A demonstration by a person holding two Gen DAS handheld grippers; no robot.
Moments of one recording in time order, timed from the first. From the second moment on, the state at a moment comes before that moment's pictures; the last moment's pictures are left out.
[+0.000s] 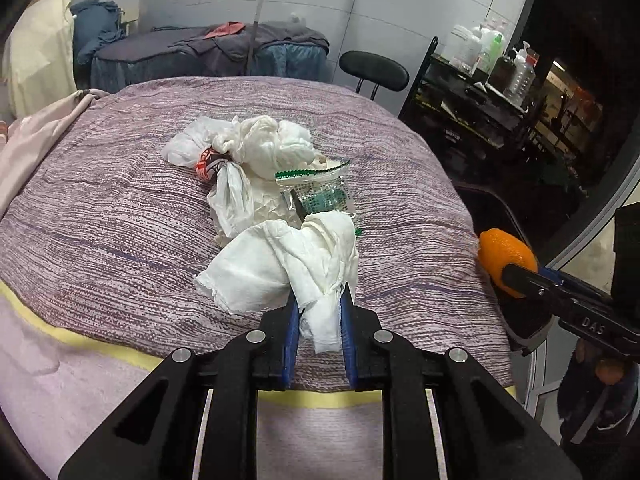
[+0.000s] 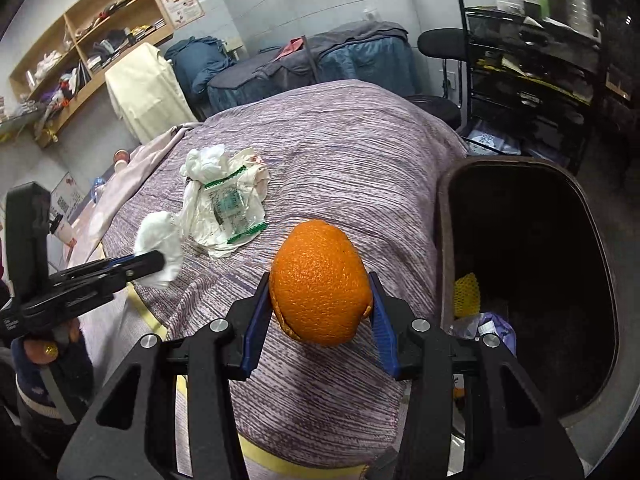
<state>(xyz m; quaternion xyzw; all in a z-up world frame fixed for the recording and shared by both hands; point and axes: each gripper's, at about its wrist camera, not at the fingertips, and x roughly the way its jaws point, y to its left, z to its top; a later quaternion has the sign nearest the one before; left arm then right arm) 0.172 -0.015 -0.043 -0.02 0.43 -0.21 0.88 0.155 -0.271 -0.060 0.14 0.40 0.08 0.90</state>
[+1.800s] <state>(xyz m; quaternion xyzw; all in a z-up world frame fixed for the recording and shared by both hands) 0.133 -0.210 -0.037 0.06 0.41 -0.37 0.83 0.135 -0.419 -0.149 0.24 0.41 -0.11 0.87</state>
